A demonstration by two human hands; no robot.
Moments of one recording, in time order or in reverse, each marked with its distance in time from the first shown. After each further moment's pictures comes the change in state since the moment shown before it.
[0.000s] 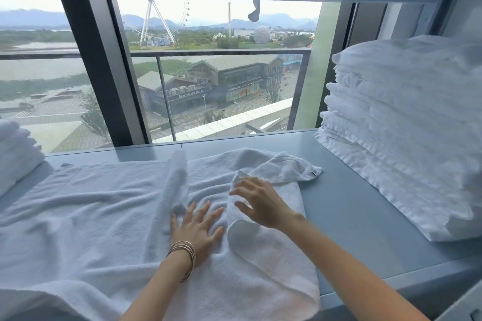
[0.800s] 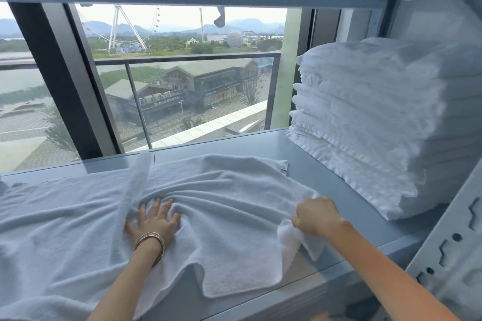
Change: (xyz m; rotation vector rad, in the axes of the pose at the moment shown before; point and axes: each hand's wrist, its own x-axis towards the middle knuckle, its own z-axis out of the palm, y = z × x) left_hand 0.037 -0.028 -0.006 -0.082 0.004 -0.295; right_hand -0.108 0.033 -0.086 -0.437 -0.584 0.655
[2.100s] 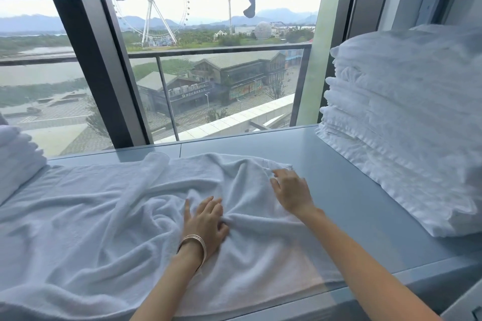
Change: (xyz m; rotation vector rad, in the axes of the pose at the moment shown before) left_hand -0.035 0.034 0.010 0.070 0.301 0.507; right_hand 0.099 -0.072 0.004 0.634 0.510 -0.066
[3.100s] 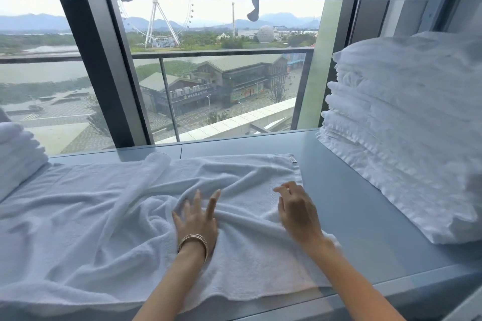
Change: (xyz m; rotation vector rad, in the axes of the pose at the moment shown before) left_hand 0.005 0.008 -0.003 0.043 -0.115 -0.325; right_hand -0.048 0.003 0.000 0.090 0.181 -0.089
